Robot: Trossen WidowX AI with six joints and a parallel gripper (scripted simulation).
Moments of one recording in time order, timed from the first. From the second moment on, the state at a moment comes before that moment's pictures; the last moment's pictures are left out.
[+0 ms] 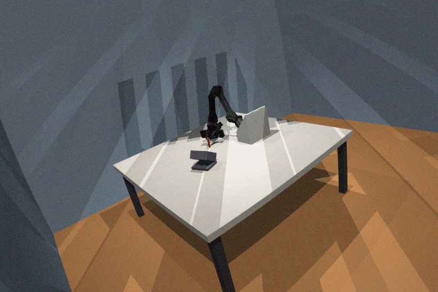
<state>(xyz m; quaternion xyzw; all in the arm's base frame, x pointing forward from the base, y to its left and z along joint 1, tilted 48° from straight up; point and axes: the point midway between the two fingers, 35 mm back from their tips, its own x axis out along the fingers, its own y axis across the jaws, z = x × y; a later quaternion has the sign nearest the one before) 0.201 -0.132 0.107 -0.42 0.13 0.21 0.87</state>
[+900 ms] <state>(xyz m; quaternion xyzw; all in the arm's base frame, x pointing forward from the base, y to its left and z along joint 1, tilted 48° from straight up) 0.208 -0.116 0.120 -0.41 0.14 0.22 0.87</state>
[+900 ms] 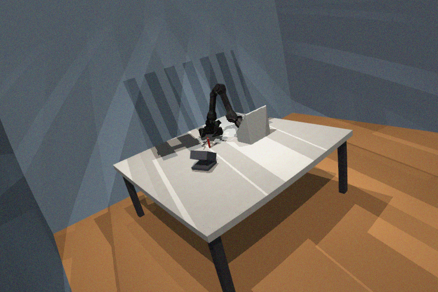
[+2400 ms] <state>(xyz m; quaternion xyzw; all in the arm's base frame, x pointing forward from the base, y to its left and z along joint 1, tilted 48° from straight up) 0.202 -0.034 0.145 -0.26 0.49 0.18 0.81</state>
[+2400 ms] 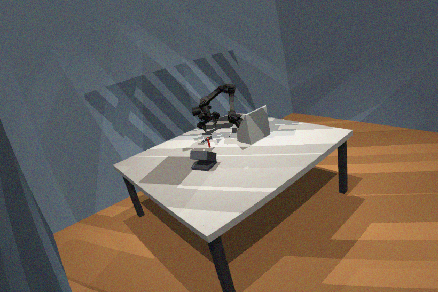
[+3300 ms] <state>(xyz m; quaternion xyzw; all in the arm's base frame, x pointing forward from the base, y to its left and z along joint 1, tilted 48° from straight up) 0.213 -0.062 0.143 -0.40 0.70 -0.06 0.59</state>
